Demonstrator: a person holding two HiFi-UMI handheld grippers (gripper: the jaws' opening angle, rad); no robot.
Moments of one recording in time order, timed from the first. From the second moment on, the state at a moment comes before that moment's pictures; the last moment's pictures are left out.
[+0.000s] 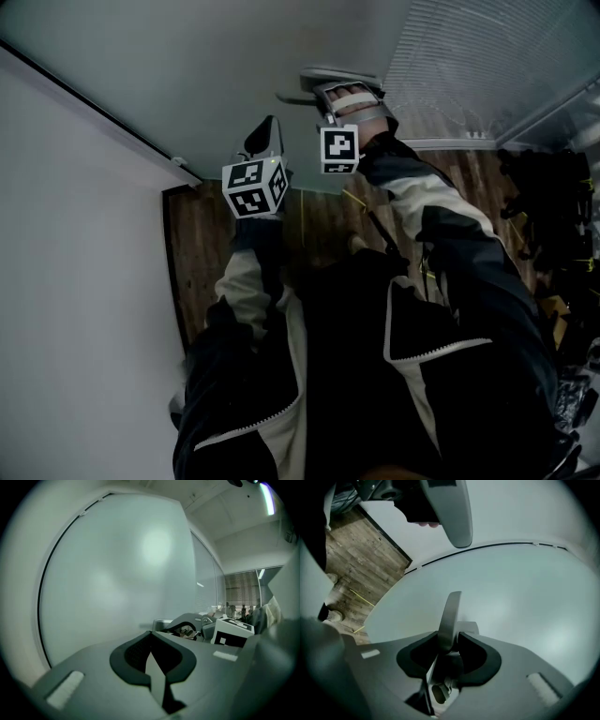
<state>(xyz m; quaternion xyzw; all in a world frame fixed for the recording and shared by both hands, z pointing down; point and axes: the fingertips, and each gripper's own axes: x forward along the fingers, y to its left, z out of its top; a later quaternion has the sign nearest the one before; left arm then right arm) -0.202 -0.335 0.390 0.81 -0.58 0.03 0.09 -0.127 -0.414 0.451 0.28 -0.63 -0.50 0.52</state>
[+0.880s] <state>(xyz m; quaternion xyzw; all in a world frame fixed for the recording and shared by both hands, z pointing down) -0.192 -0.392 0.380 0.75 -0.65 0.03 0.09 -0.113 -0.603 0.456 0.23 -0.60 -0.55 0.54</state>
